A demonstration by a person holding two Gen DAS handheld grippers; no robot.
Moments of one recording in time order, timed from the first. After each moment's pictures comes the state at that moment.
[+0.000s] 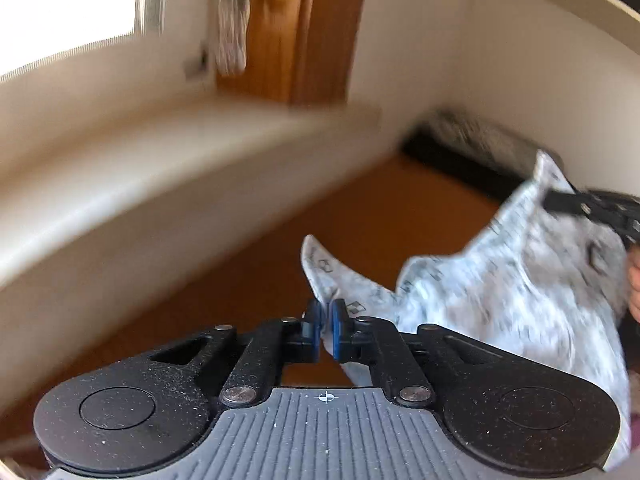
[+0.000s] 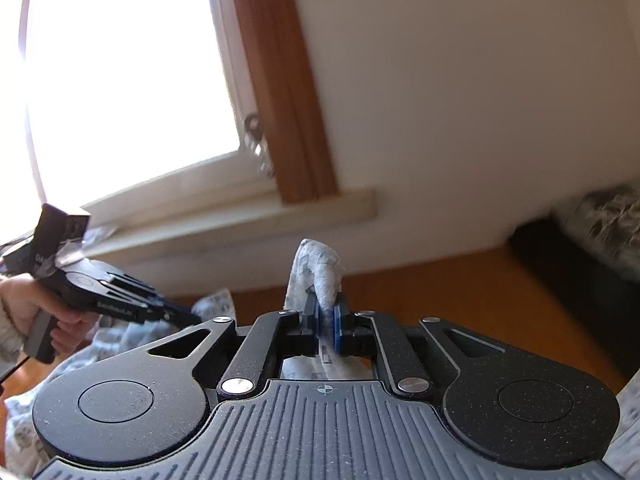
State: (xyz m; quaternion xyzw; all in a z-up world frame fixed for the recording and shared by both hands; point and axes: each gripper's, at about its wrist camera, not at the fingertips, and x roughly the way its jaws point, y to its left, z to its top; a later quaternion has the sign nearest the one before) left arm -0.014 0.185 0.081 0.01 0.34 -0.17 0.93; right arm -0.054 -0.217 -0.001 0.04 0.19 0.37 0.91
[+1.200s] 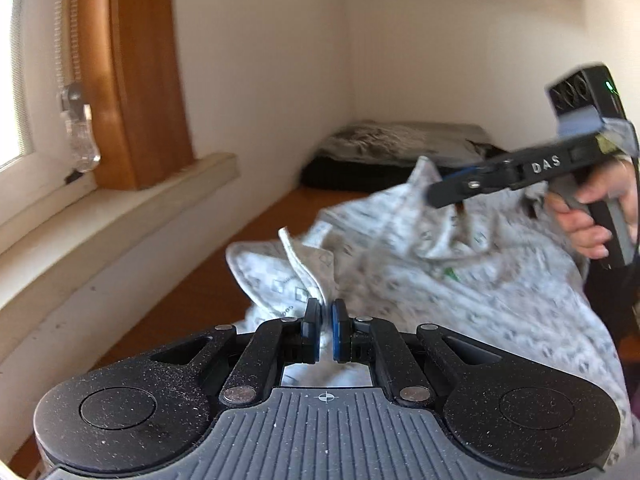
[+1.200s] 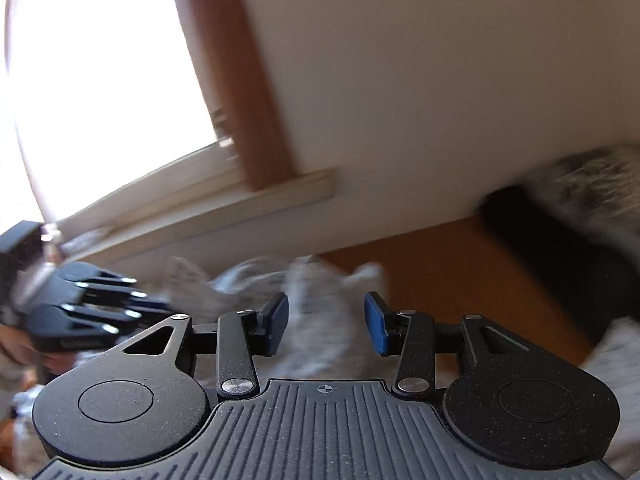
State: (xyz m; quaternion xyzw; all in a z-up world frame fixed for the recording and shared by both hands) left arm -0.071 0.097 0.065 0.13 0.26 -0.26 0.92; right arm -0.027 -0.236 -0.022 0.06 0.25 0.41 0.88
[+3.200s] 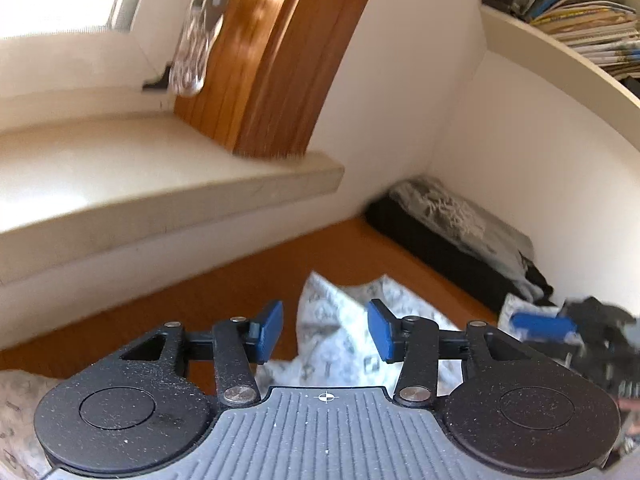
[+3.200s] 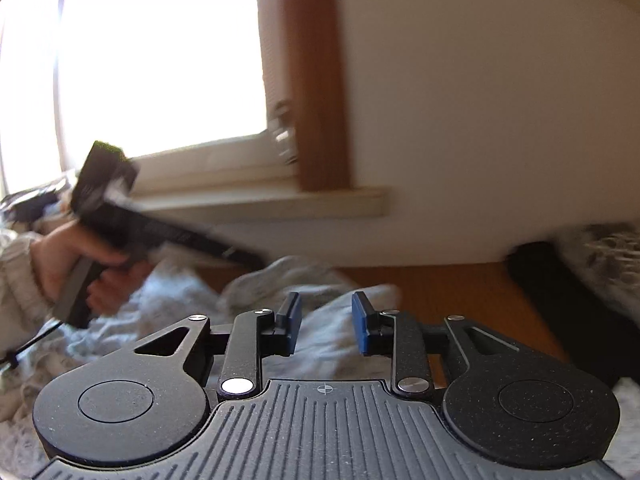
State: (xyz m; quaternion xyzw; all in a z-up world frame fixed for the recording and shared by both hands) left arm 0.007 0.156 0.074 -0.11 0.29 -0.20 0.93; right arm -0.055 -0.190 -0.010 -0.04 0.19 0.42 0.89
